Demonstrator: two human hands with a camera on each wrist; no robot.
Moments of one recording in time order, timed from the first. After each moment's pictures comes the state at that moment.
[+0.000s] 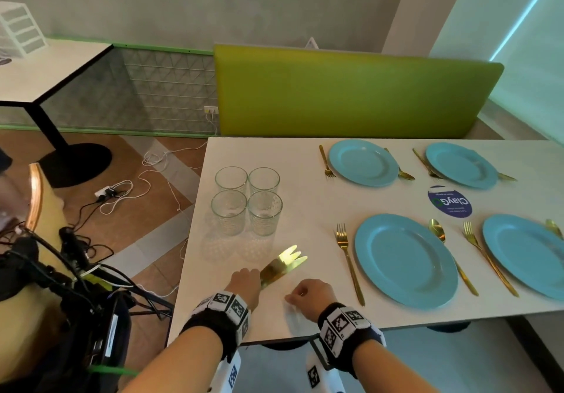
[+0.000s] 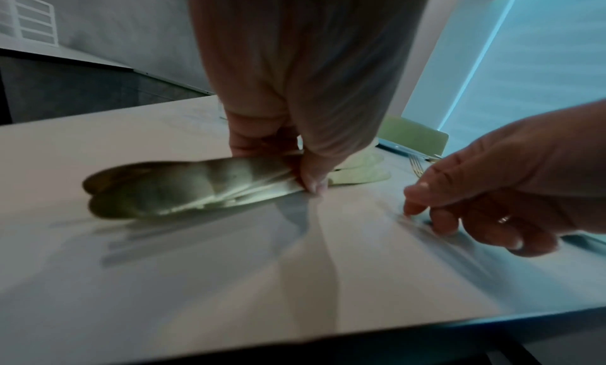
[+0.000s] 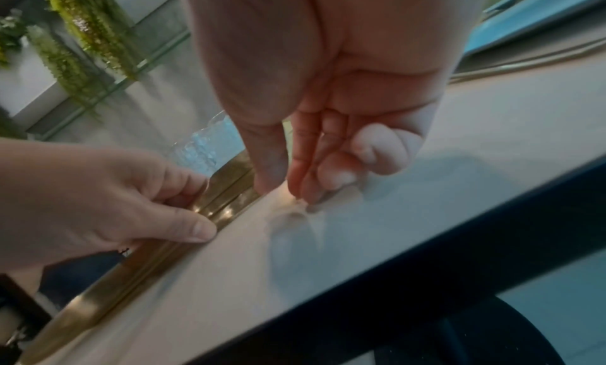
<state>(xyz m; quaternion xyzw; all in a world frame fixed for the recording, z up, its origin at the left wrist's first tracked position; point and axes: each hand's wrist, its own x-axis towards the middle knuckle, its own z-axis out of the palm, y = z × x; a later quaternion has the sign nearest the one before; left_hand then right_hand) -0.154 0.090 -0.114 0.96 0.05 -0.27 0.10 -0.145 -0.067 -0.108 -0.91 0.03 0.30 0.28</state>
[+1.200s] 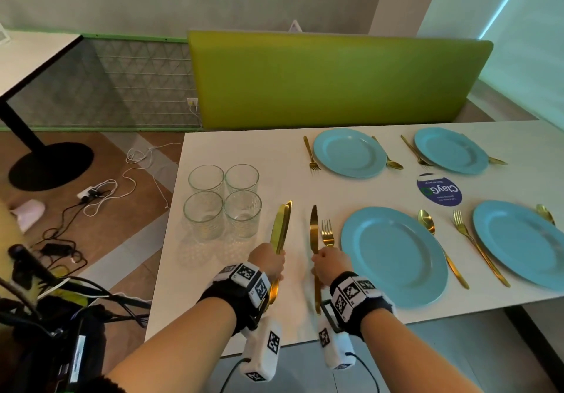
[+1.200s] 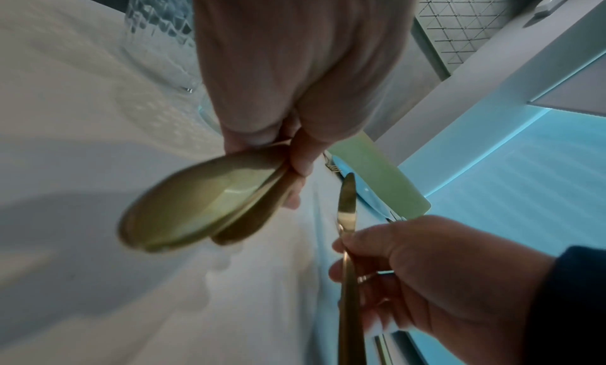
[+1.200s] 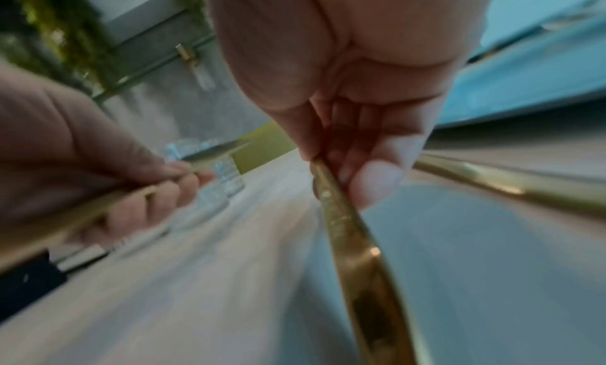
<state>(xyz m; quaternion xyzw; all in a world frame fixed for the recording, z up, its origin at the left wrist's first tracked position) -0.097 0.020 -0.070 0.74 0.27 -0.26 0.56 -0.080 -0.110 -0.096 -0.90 0.15 0.24 0.32</state>
